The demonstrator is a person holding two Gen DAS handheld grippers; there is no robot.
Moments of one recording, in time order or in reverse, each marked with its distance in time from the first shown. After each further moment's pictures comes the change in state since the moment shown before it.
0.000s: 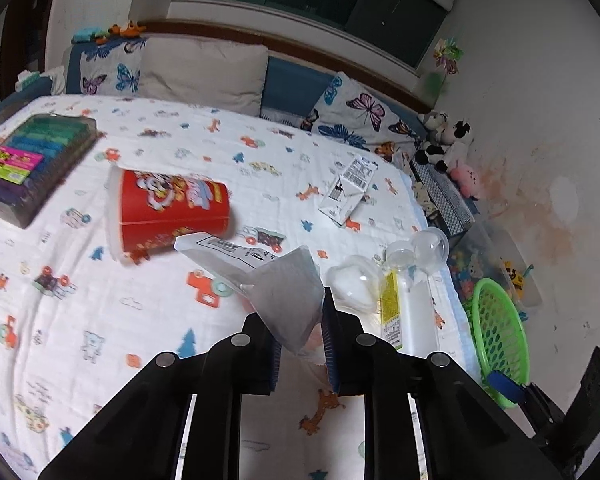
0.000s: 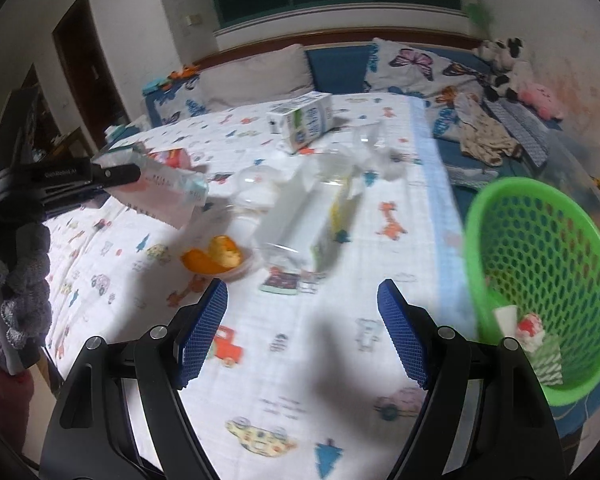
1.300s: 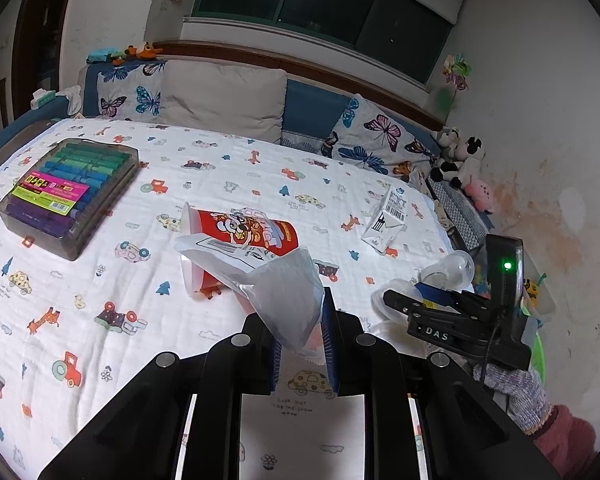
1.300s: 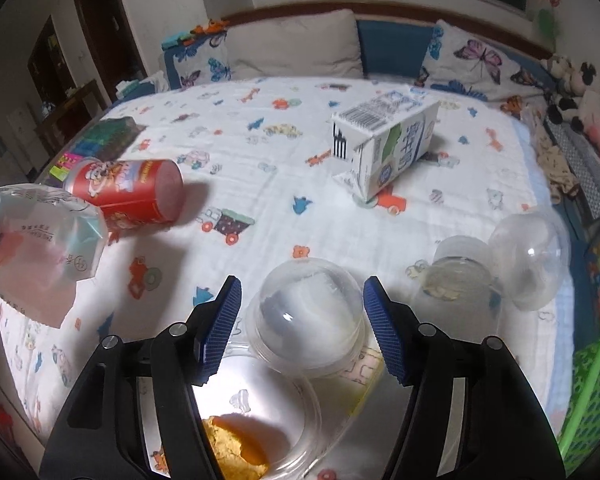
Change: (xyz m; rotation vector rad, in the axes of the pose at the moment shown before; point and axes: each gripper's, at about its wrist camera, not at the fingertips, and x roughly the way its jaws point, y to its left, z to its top) left arm -0.032 0.051 0.017 0.019 -0.062 0.048; right arm 0.165 0.039 0.101 -0.133 0.141 0.038
